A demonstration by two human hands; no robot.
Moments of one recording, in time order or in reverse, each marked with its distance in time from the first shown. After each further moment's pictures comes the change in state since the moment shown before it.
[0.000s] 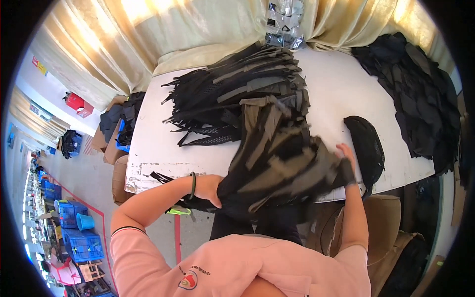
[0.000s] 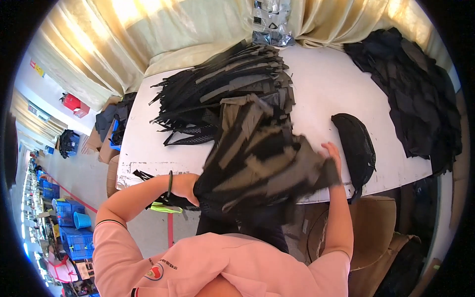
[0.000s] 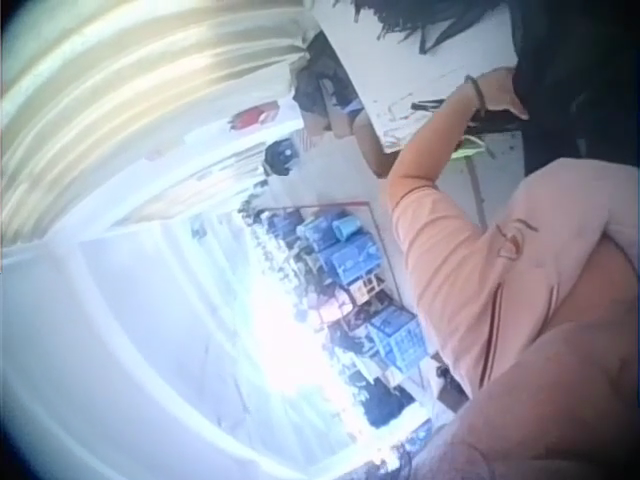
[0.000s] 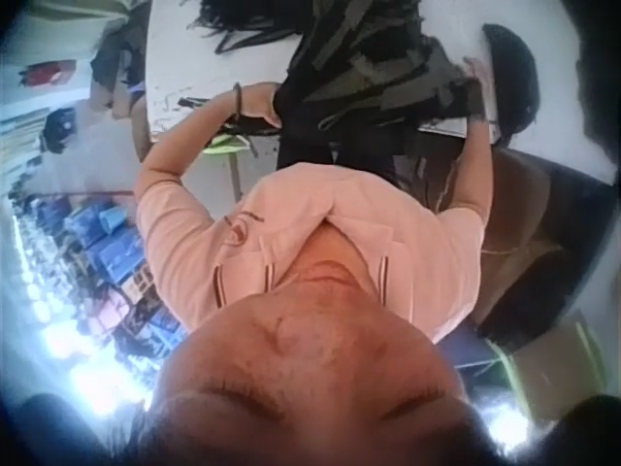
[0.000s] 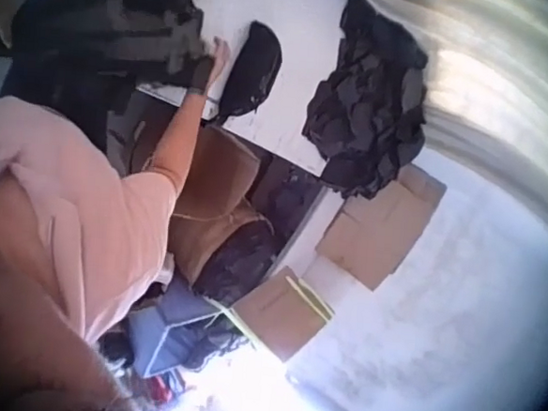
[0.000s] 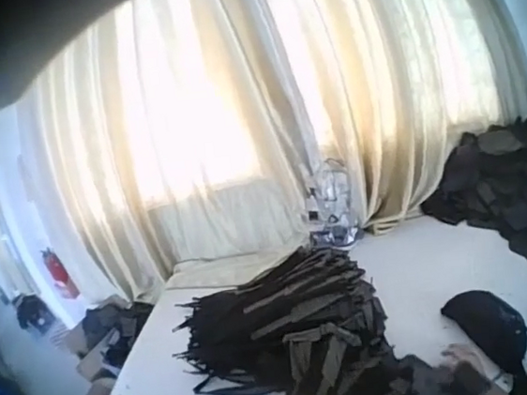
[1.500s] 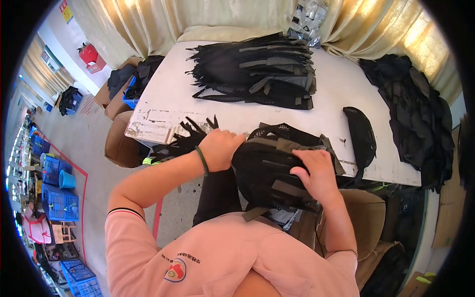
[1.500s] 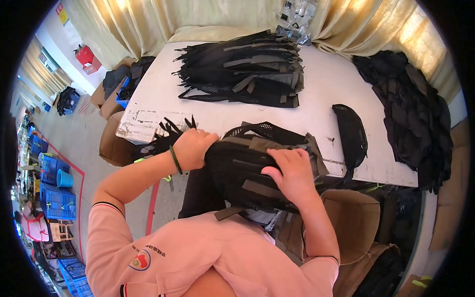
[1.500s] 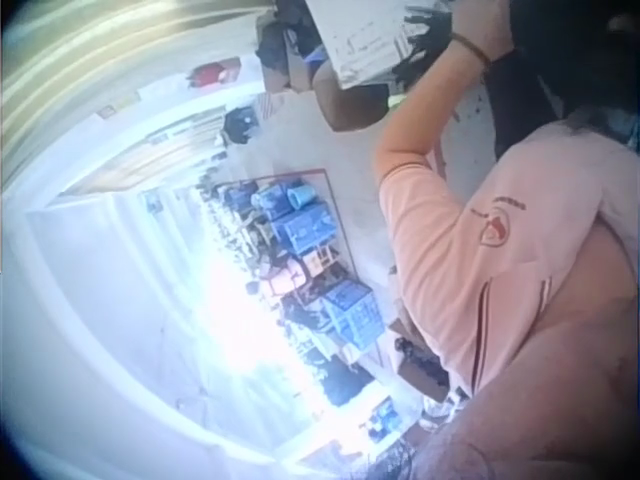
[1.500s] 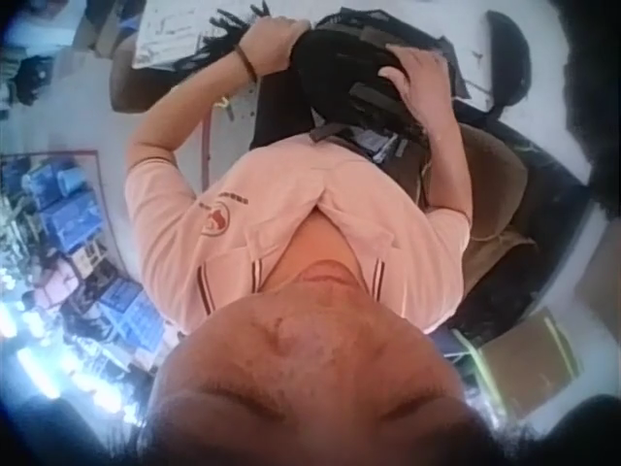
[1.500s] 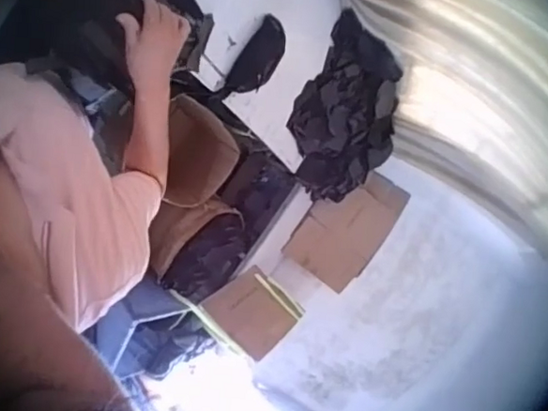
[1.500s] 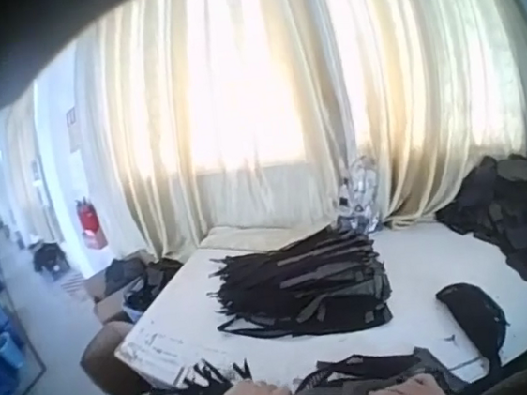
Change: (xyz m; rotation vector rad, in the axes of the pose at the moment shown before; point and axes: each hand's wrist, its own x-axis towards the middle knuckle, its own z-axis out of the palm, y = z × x) left_hand -0.046 0.034 0.116 1.007 0.822 0.138; right_hand -0.175 -0.288 -0.124 -0.037 -0.204 -0.760
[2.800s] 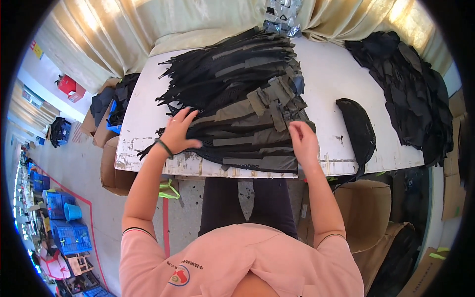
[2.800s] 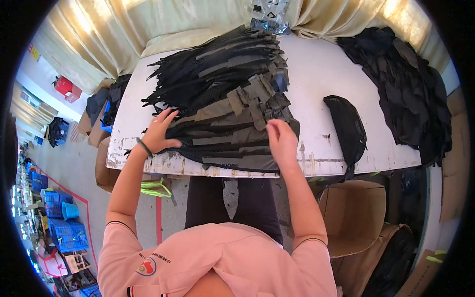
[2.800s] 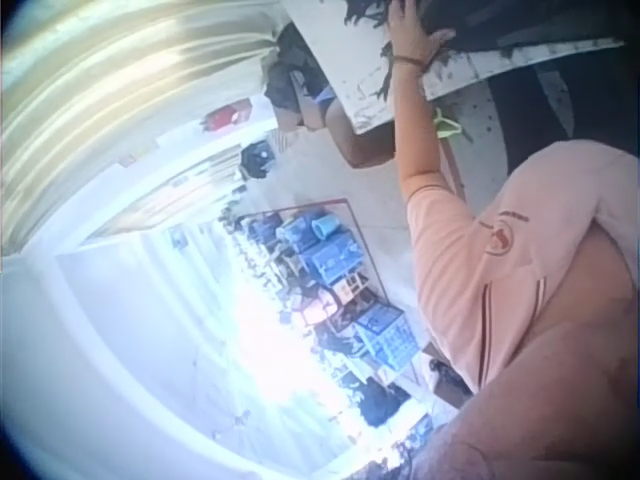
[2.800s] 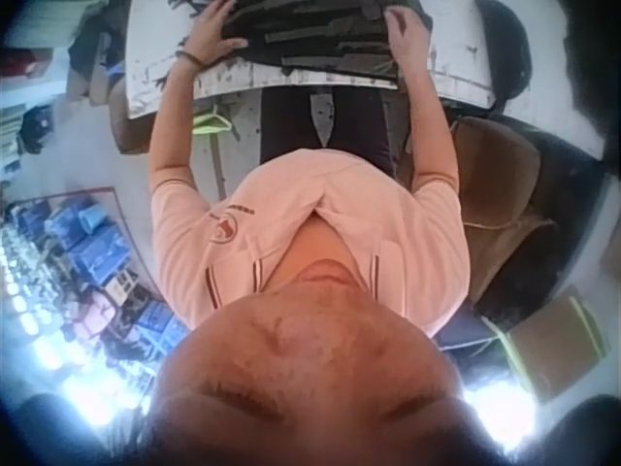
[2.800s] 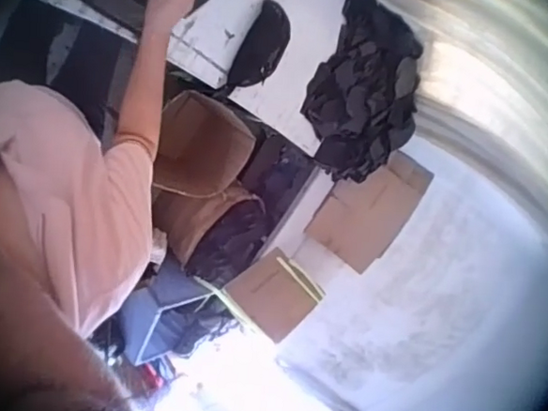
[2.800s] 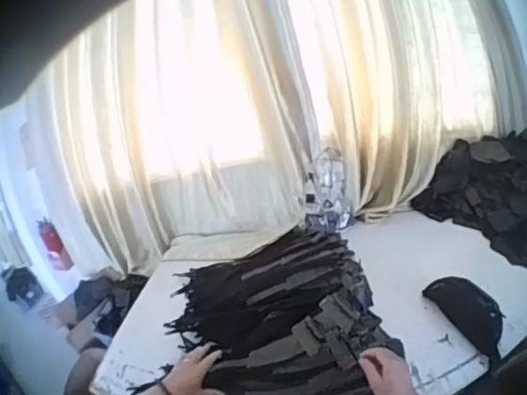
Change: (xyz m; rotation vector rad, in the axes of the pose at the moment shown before) left_hand 0.029 -0.160 0.015 -0.083 0.046 -0.248; right_hand 0.079 0.098 0.109 0.401 0.379 0.391
